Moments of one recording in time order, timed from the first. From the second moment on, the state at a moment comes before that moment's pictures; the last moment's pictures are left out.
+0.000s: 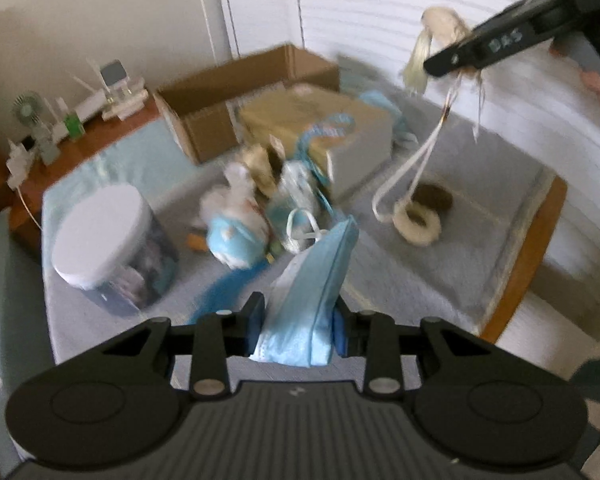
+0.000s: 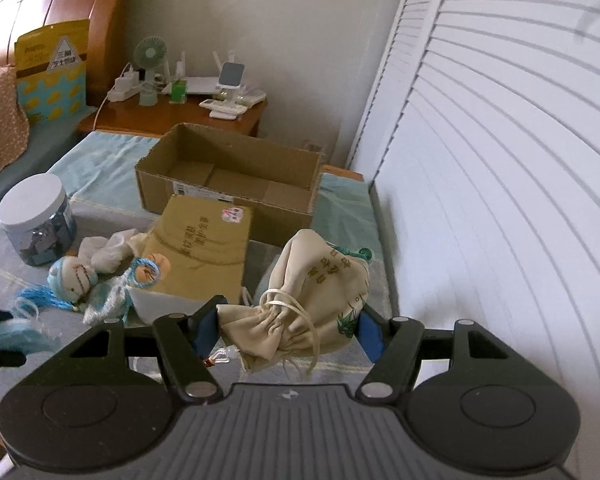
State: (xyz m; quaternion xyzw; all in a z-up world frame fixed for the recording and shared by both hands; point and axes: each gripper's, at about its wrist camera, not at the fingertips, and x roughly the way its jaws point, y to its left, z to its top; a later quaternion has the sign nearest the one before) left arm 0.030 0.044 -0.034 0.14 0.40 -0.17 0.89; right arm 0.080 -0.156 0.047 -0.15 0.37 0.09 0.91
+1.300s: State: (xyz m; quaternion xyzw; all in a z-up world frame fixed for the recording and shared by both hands) left arm 0.090 0.096 -0.022 0.08 0.37 -0.13 0.92; right arm 0.335 -0.067 0.038 -0.03 0.49 0.04 0.87
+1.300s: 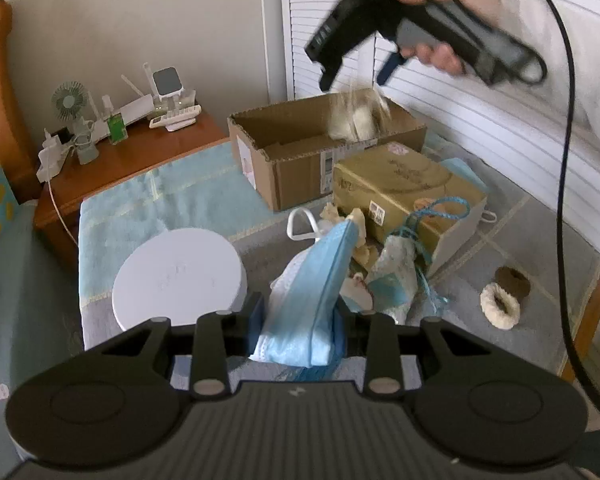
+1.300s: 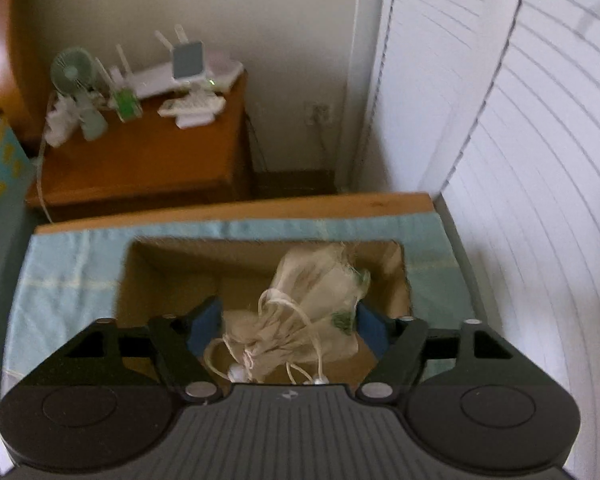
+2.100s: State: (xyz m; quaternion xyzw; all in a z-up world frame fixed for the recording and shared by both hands) left arm 0.216 0.048 0.029 0.10 0.36 -0.13 0.92; right arm 0.181 -0.143 0.024 0.01 0.40 0.11 0.91
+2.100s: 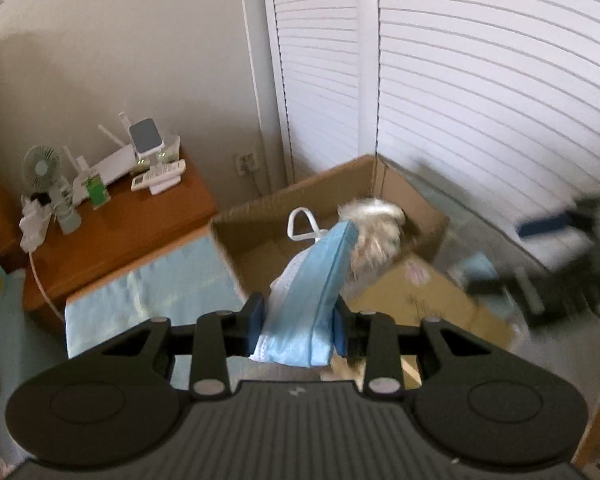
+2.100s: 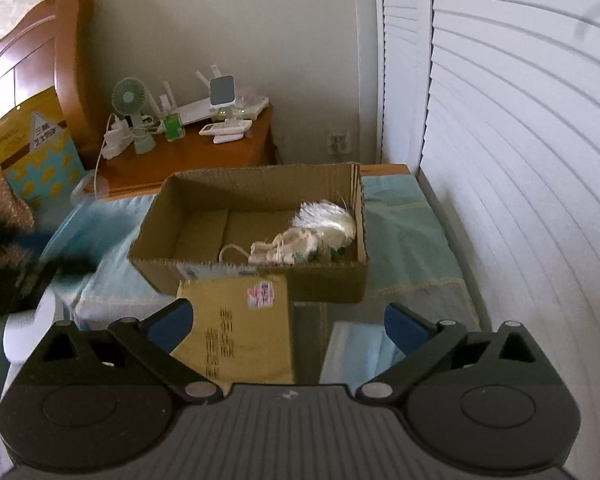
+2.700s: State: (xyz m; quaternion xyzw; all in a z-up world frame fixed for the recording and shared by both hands) left arm 0.287 0.028 0.030 0.07 0.33 -0.09 0.94; right arm 0.153 -0.141 0.025 -0.04 0.37 0.12 0.92
